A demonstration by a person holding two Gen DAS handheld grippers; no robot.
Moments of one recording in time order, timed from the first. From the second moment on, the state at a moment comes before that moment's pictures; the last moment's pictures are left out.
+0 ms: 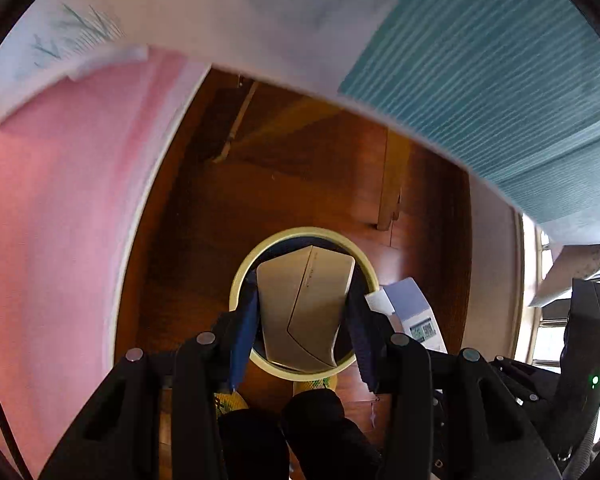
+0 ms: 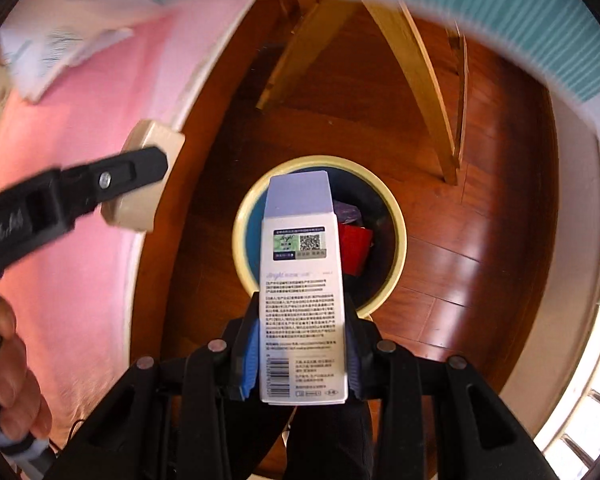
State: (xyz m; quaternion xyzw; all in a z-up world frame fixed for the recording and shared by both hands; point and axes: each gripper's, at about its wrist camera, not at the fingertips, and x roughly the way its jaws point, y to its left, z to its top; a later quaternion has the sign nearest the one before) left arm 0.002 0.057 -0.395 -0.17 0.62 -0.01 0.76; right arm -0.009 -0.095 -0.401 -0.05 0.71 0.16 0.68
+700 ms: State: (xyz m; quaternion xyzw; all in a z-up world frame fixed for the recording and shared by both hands) left arm 0.009 0.041 -0.476 -0.13 0.66 0.01 0.74; right arm 0.020 -0.131 -0.478 0.04 0.71 0.10 0.70
